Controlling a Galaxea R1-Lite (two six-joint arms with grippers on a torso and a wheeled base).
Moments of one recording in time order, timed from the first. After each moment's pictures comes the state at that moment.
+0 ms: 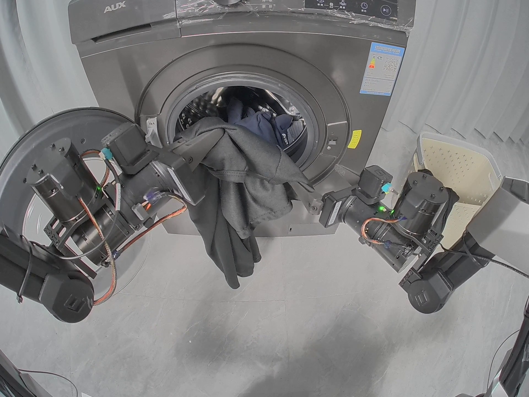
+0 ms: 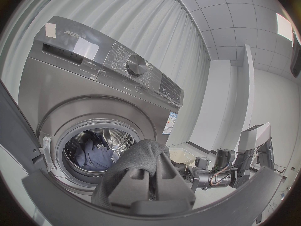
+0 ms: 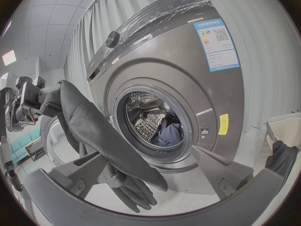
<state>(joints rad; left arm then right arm) -0.50 1.71 -0.69 -1.37 -0.23 -0.15 0.58 2.06 -0.83 -1.43 -0.02 0.06</state>
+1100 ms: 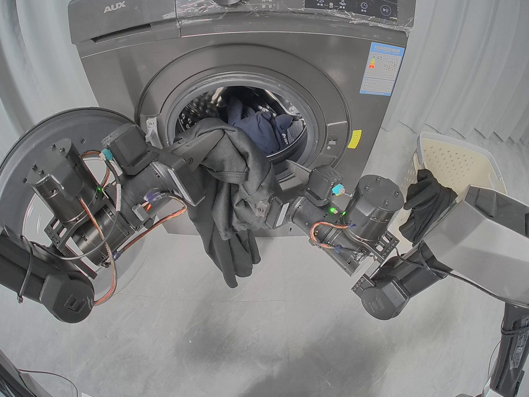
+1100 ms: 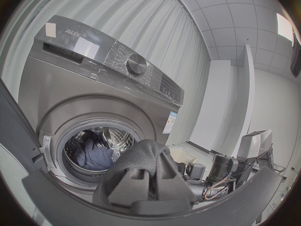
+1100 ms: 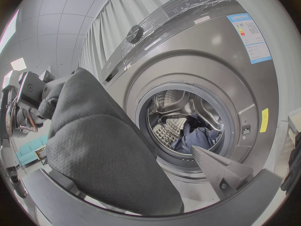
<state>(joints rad) -0.50 1.71 -0.69 -1.37 -0.23 -0.15 0.72 2.20 -1.06 -1.43 -0.02 0.07</state>
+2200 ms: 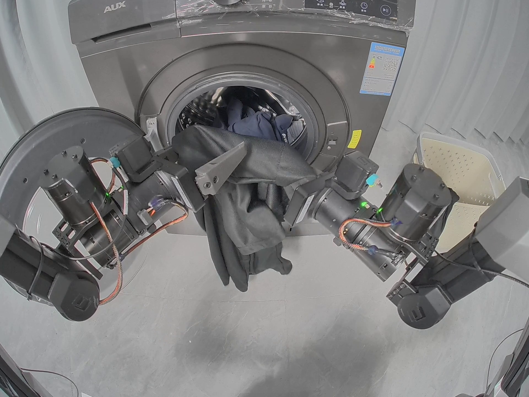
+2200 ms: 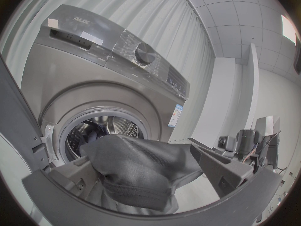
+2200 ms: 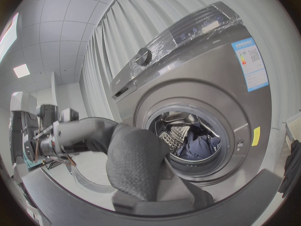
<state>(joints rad) -0.47 1.76 -0.68 -1.37 -0.24 -0.17 0.75 2.01 -0.90 -1.44 -0.03 0.08</state>
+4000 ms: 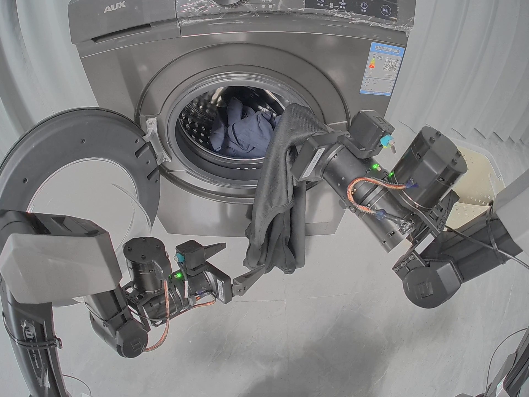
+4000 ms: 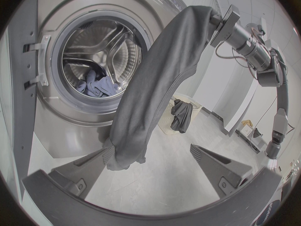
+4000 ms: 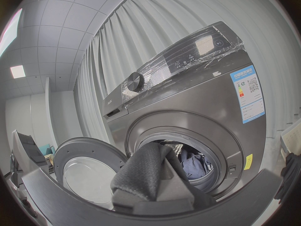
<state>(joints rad) -0.48 2.19 -0.51 -1.55 -0.26 -0.04 0.74 1.96 -1.02 -1.39 -0.10 0.07</state>
